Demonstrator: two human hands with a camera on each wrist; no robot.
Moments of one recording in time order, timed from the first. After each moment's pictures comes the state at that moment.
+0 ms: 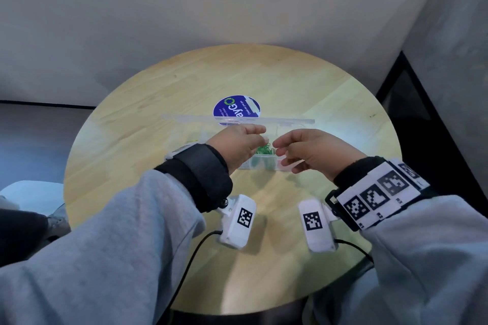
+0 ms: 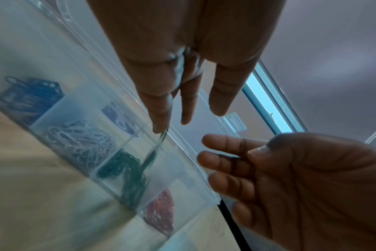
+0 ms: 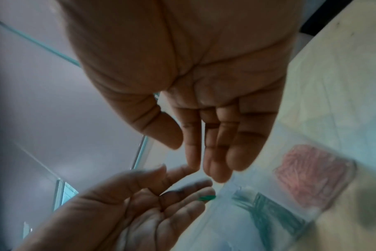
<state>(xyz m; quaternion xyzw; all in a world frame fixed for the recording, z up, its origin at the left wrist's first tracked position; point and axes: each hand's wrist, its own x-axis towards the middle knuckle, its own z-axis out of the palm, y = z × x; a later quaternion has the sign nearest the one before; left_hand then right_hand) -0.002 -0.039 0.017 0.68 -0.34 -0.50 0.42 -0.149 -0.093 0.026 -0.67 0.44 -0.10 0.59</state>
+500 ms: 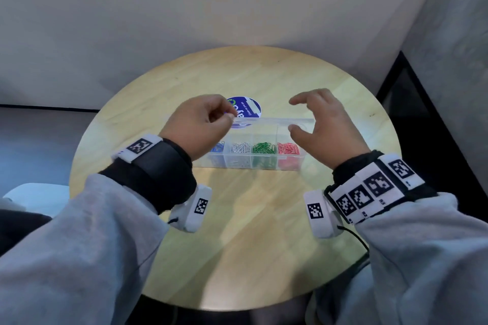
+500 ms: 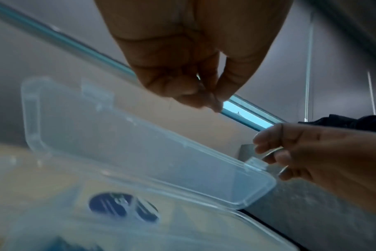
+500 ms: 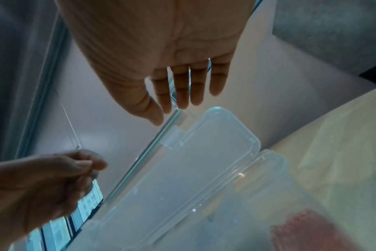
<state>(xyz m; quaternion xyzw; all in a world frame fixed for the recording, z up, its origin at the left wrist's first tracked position) 0.036 -0.003 0.060 0.74 -0.54 -0.13 0.37 -0.160 -0.100 0.034 -0.84 0.41 -0.28 0.22</state>
